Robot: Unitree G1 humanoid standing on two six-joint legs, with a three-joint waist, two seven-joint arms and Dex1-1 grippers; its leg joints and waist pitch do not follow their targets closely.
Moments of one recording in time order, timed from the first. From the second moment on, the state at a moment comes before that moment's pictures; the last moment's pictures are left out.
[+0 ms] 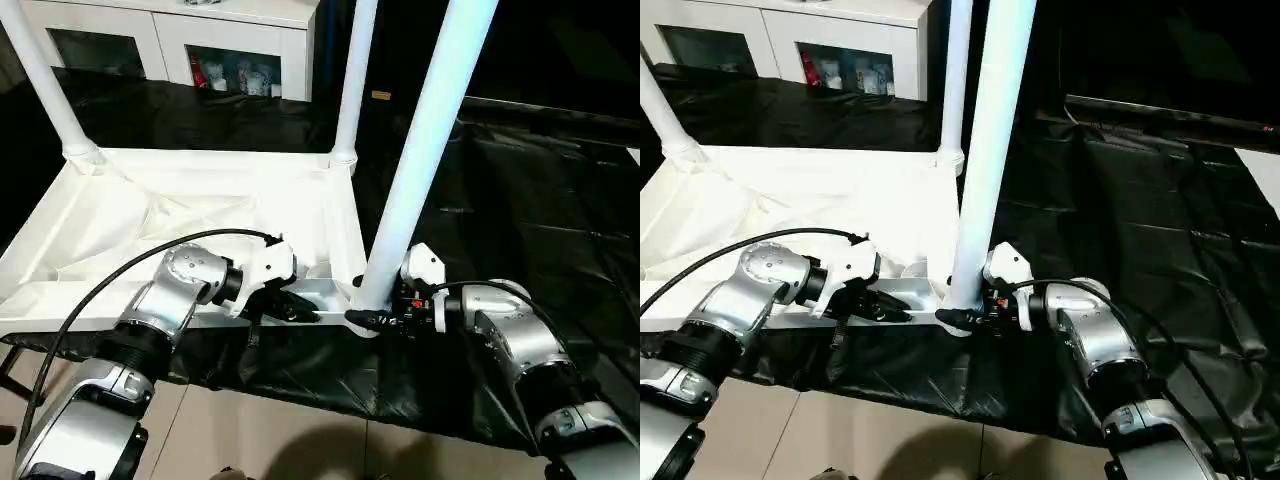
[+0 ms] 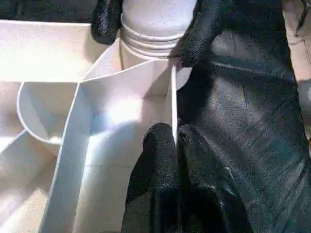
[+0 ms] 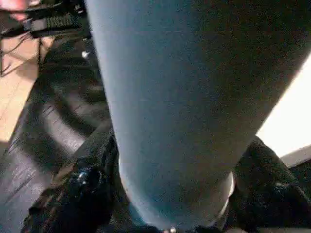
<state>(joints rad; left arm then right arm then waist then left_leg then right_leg) -0.64 0.37 -0.30 0.66 0.03 0.03 -1.33 -0.47 -0.29 0.16 0.63 0.13 -0.03 1.14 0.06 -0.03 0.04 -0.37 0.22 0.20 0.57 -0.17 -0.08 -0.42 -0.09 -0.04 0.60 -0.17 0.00</state>
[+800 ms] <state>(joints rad) -0.69 0.17 -0.27 0.75 0.13 0.13 -0.93 -0.51 -0.08 0.00 0.78 0.05 -0.06 0.46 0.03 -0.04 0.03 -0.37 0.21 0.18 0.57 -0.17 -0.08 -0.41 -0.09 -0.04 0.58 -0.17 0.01</state>
